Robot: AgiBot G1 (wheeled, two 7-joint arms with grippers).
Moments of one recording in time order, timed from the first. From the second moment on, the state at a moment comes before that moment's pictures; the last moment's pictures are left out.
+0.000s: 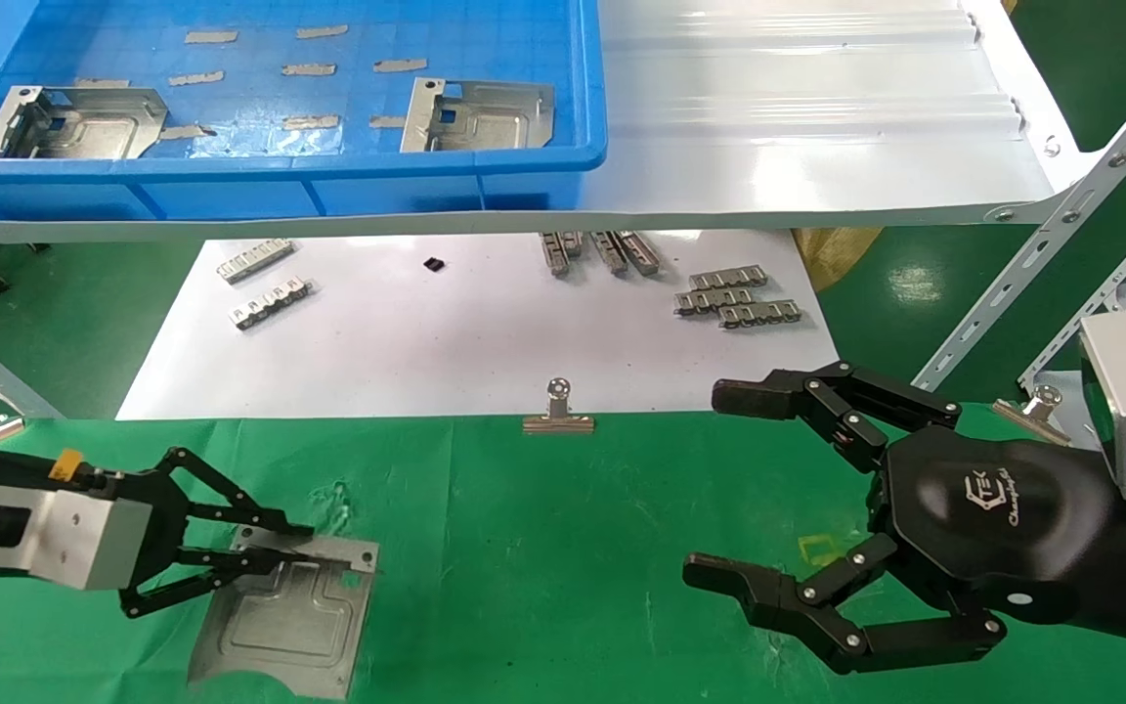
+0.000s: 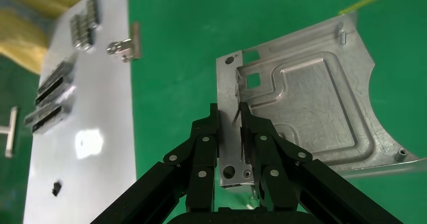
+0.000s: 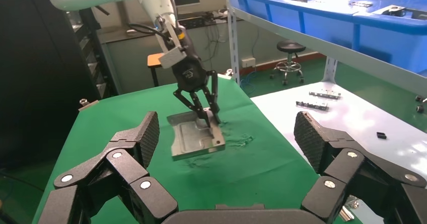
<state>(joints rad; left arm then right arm) -1.68 0.71 0.90 -0.57 1.11 1.58 0.68 1.07 -0.56 -0.38 1.22 -0.63 -1.42 0.12</state>
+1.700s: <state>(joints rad) -1.63 0.77 0.89 -0.19 0.94 1.60 0.66 1.07 -0.56 -0.38 1.22 -0.63 -1.42 0.12</state>
